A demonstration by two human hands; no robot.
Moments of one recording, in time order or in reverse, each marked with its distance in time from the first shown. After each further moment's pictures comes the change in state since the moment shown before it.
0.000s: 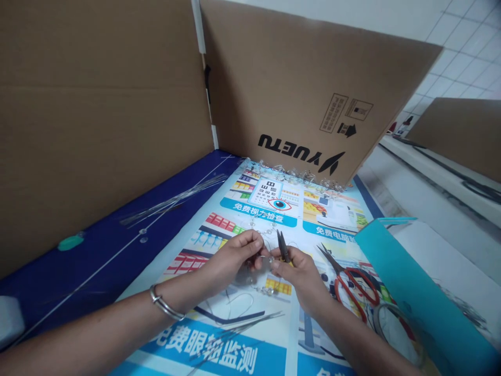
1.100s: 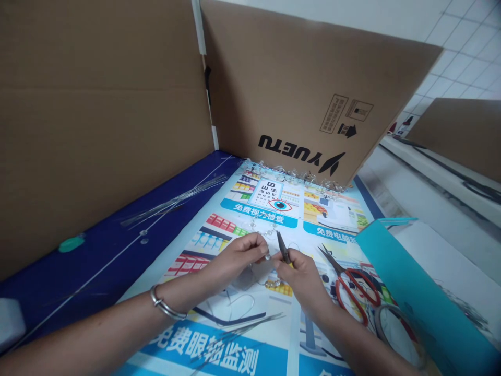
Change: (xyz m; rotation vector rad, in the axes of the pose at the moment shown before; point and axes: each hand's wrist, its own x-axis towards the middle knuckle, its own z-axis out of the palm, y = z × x) left_hand 0.000 0.008 0.002 0.238 -0.012 0.088; right_hand 0.001 -0.001 0.003 -0.285 0.111 -0.003
